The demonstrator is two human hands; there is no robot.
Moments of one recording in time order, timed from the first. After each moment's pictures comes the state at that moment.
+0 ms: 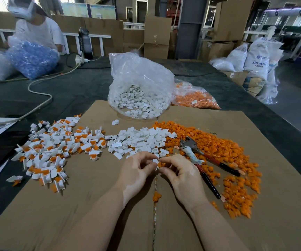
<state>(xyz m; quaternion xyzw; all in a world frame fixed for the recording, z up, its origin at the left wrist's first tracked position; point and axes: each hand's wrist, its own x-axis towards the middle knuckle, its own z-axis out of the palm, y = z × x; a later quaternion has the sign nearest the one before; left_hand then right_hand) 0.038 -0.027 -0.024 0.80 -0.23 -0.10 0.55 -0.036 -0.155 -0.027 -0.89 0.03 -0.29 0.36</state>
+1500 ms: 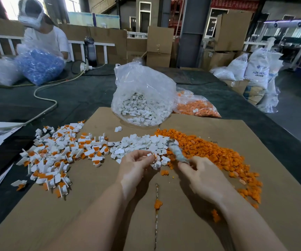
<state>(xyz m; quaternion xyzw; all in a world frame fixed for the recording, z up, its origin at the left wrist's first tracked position) 0.044 -0.035 -0.001 0.65 -0.04 -0.18 0.74 -0.045 -0.180 0.032 -0.93 0.21 -0.04 0.29</state>
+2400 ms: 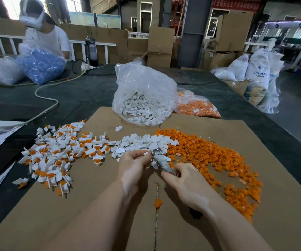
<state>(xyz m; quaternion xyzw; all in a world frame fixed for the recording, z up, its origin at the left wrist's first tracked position) 0.043 -0.040 0.008 0.59 0.05 -0.19 0.79 -0.045 -0.150 0.028 -0.92 0.16 -0.01 0.36</state>
